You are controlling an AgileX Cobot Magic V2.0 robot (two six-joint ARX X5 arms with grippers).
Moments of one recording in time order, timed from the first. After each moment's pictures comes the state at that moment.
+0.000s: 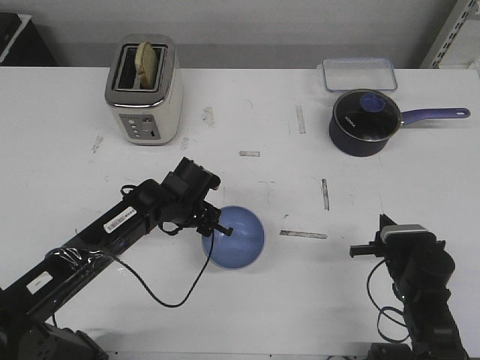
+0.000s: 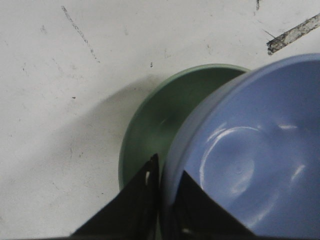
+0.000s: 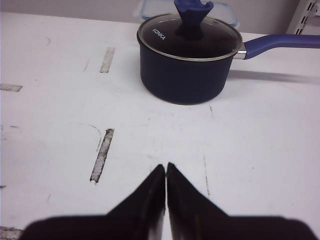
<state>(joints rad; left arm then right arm) -0.63 1.58 1.39 -0.79 0.16 -0.12 -0.02 0.57 0.52 -0.30 -0.05 -0.06</state>
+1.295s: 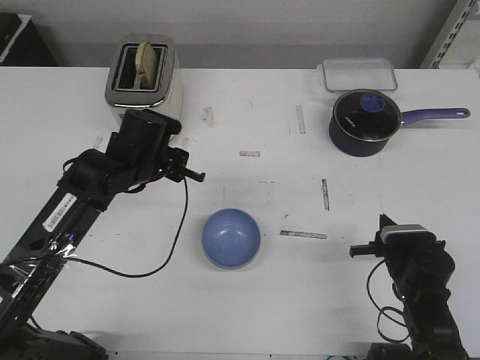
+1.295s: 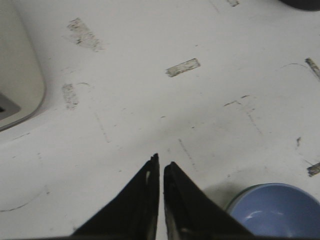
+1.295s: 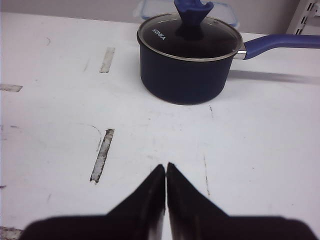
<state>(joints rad) -0.46 1.52 1.75 -0.88 -0.01 -0.02 -0.02 0.57 0.52 -0.30 -0.05 -0.06</state>
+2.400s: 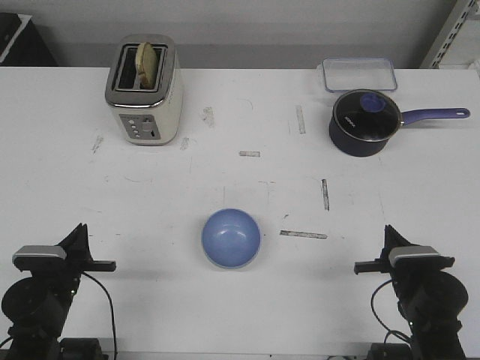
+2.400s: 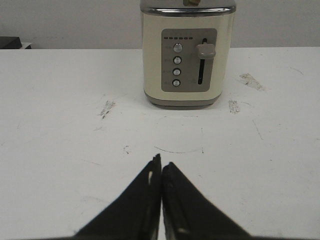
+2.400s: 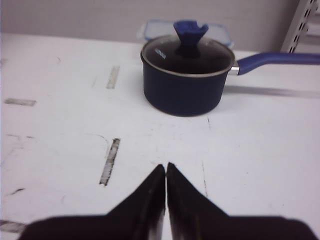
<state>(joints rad) 0.00 0.28 0.54 -0.34 -0.01 0.01 -0.02 0.34 0.52 -0.44 -0.08 -0.04</state>
